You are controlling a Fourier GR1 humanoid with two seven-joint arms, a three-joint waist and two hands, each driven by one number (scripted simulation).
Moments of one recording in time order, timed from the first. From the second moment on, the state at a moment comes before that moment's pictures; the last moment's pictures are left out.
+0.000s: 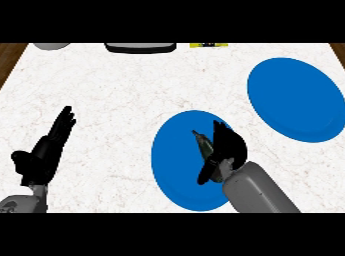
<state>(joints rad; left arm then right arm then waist) -0.07 0.32 -0.07 -1.31 0.15 0.06 -0.16 -0.41 -0.09 0.50 -1.28 0.58 0.11 1.08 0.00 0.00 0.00</state>
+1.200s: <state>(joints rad) 0.01 0.31 0.02 -1.35 0.12 0.05 -0.14 -0.15 -0.25 0.22 -1.34 0.89 -0.19 1.05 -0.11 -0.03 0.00</state>
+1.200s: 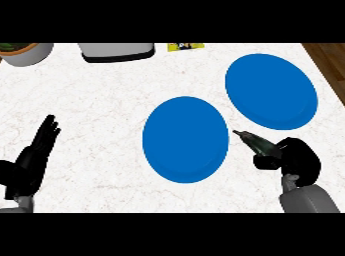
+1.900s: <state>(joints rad) -0.01 0.30 0.00 -1.36 0.11 0.03 -0.13 0.26 -0.23 0.13 -2.00 1.38 -0.26 1.14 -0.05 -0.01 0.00</state>
